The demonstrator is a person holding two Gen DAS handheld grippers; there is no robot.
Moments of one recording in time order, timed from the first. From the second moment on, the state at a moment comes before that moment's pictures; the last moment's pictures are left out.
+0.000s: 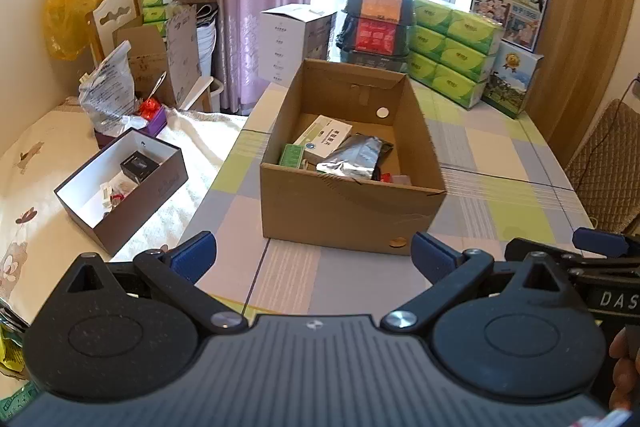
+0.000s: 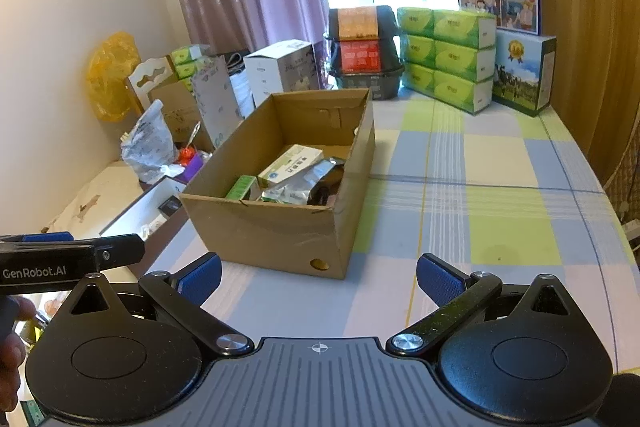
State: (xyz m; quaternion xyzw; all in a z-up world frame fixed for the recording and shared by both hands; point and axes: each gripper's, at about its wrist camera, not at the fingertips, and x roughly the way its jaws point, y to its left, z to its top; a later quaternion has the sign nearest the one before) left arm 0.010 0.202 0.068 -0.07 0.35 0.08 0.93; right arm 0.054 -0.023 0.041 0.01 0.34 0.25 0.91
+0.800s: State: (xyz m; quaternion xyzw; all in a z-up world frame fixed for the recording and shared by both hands) left arm -0.016 0.187 0.086 -0.04 0.33 0.10 0.94; right arm 0.021 -0.032 0.051 -0.01 0.33 0.24 0.92
